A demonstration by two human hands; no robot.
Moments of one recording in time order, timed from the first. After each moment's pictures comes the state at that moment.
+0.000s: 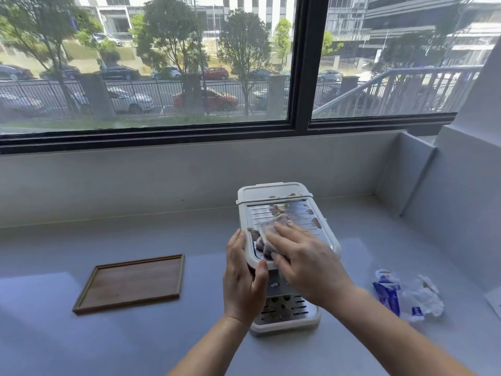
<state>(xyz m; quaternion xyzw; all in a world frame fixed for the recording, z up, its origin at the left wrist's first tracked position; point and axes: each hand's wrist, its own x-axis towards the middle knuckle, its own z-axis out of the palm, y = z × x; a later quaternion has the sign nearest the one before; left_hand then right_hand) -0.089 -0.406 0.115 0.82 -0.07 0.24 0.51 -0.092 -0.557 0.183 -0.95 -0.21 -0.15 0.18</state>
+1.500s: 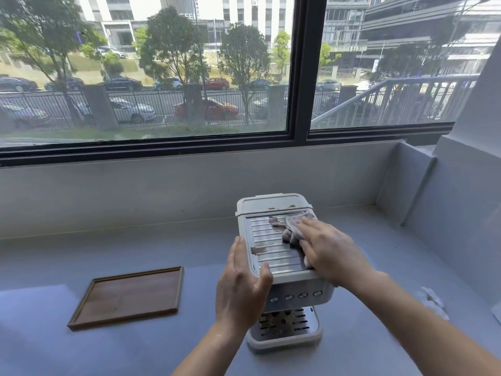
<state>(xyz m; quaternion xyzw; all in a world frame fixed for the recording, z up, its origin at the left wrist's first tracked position) -0.082 -0.403 0.137 0.91 -0.04 0.19 0.36 -0.041 -0.600 0.185 -0.97 -0.13 -0.14 0.13</state>
